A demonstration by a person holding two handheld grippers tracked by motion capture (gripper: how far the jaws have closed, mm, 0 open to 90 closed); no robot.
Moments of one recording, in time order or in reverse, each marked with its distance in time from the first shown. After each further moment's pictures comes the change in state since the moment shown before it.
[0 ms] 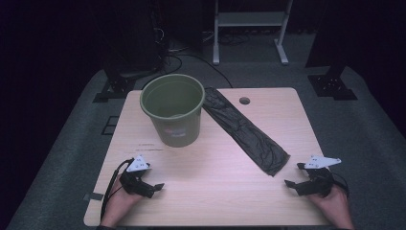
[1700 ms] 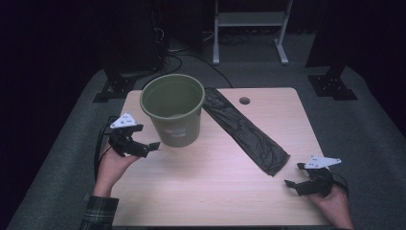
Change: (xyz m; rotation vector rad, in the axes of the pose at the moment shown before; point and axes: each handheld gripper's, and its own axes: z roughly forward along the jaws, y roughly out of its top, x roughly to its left) left arm 0.036 0.117 -0.065 -0.155 0.050 -0.040; right arm 0.000 0.000 0.000 0.001 -0.001 0.003
